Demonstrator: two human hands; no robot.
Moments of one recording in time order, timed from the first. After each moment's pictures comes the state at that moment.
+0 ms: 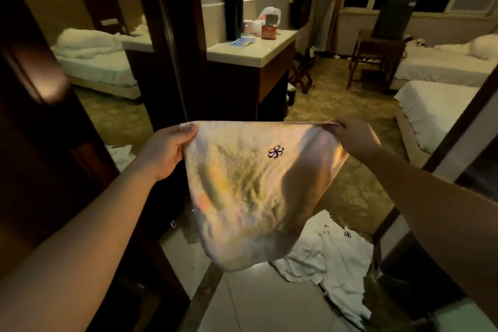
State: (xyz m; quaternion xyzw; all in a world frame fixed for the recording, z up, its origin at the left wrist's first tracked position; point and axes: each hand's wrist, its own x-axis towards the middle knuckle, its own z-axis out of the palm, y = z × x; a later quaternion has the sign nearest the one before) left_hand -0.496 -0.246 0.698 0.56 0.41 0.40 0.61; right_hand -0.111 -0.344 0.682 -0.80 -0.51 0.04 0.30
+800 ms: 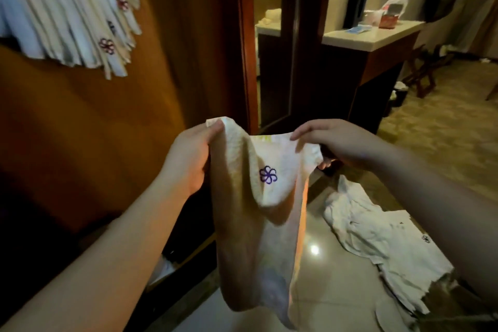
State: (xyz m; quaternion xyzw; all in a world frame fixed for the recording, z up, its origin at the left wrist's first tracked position) left_hand -0.666 -0.696 0.758 0.37 0.55 0.56 0.49; right_hand -0.422 -0.639 0.750 -0.50 -0.68 0.45 0.29
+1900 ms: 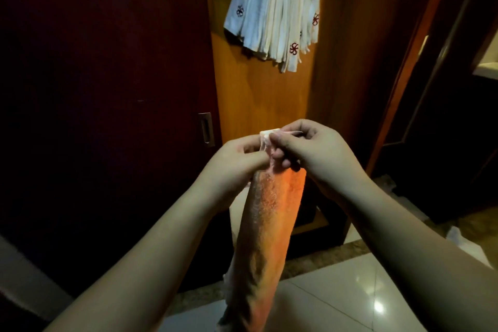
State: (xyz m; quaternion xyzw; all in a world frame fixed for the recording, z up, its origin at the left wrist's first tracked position) left_hand -0.886 -0.984 0.765 0.53 0.53 0.55 0.36; right_hand -0.742 -0.905 0.782 -0.29 -0.73 0.49 0.38
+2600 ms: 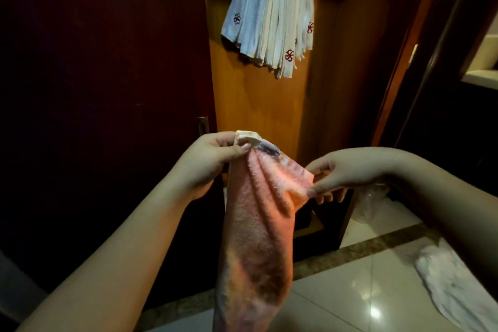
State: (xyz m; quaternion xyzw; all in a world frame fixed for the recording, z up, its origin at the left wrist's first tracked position) left_hand -0.923 -0.986 0.768 0.51 0.53 0.57 0.37; right_hand -0.694 -0.839 0.791 -0.28 -0.87 0.37 -0.15
